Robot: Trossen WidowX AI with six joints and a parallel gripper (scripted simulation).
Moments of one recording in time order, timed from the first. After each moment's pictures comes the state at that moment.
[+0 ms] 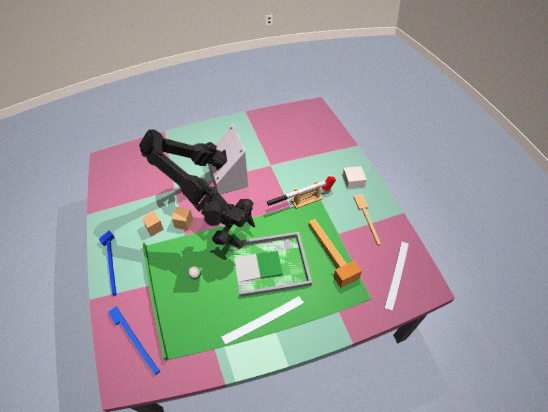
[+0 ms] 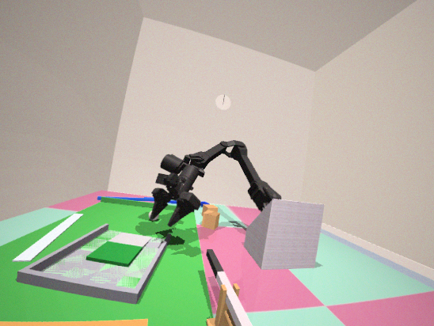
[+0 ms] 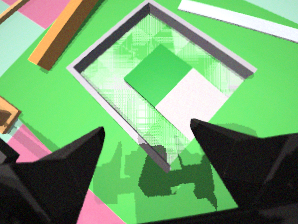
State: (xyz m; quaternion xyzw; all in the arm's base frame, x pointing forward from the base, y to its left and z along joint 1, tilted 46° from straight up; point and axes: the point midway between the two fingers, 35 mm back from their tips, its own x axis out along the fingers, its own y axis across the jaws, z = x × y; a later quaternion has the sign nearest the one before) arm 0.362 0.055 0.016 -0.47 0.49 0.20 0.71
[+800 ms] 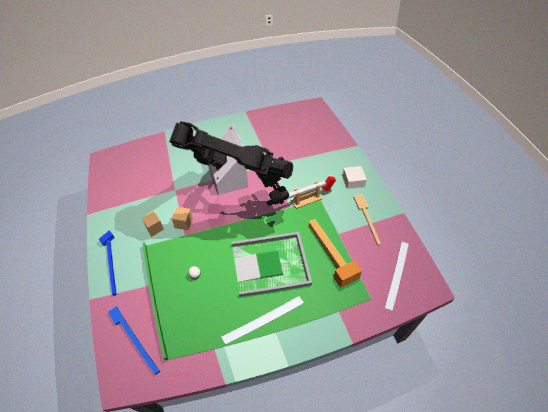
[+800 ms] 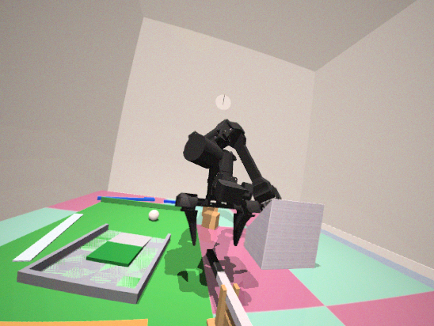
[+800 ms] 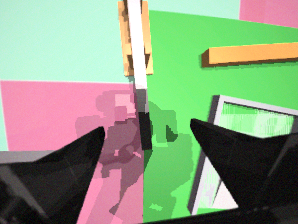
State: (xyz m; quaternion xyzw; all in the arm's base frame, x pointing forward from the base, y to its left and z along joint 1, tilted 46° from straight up) arm 0.218 0.164 -0.087 -0.68 0.53 0.41 0.30
